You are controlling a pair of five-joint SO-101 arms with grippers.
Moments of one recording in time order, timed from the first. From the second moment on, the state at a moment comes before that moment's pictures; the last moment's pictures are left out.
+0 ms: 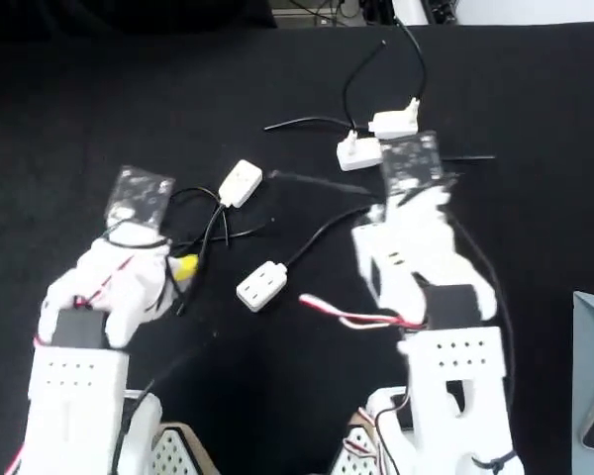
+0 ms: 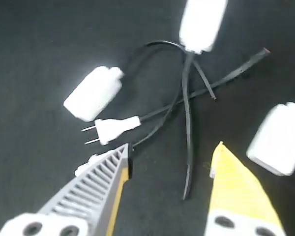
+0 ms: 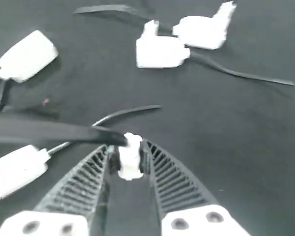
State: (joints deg) left arm -4.0 -67.0 65.0 57.2 -13.8; right arm -4.5 -55.4 53.5 56.4 9.6
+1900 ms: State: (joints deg) left arm -17.7 -93.1 83.6 57.2 -6.8; right arm -38.6 -59.7 77.3 34.2 -0.6
